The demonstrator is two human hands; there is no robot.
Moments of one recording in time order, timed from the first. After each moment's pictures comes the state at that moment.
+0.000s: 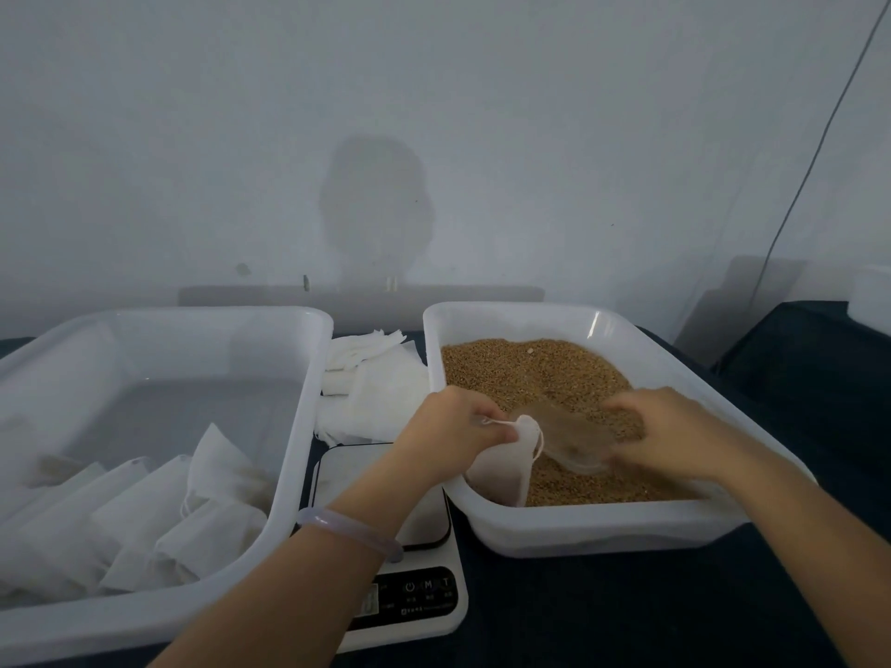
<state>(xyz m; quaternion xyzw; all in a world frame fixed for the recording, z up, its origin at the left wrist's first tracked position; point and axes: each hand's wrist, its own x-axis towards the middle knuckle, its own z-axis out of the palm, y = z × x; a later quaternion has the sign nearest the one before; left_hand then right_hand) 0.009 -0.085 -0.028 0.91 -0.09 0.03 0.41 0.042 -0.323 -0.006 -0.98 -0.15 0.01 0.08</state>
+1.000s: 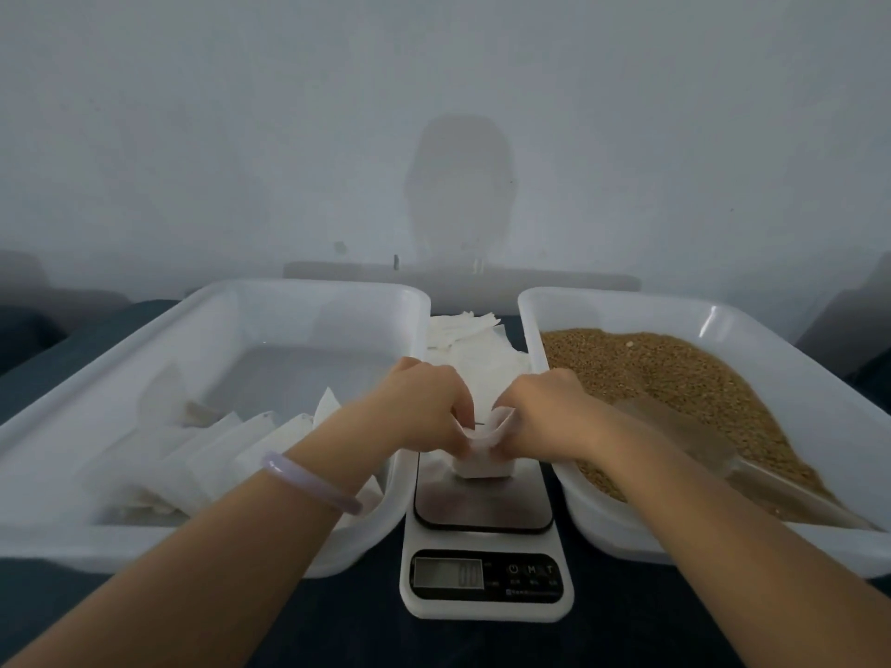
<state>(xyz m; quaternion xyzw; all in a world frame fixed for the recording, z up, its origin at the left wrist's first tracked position) -0.014 0.022 -0.016 0.99 -0.09 0.01 0.07 0.028 -0.129 -0.013 -0.93 -0.35 0.04 0.01</state>
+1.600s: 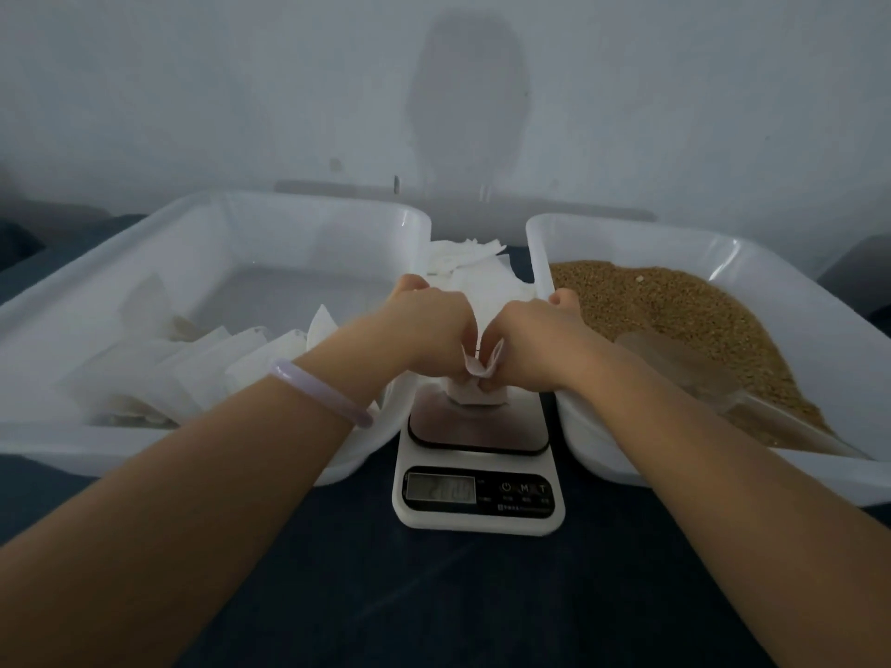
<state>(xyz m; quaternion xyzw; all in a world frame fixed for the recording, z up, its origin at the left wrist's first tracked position) -0.008 0.012 -0.023 1.00 -0.07 -0.01 -0.01 0.025 -0.120 -0.022 -0.94 -0.35 0.00 0.00</state>
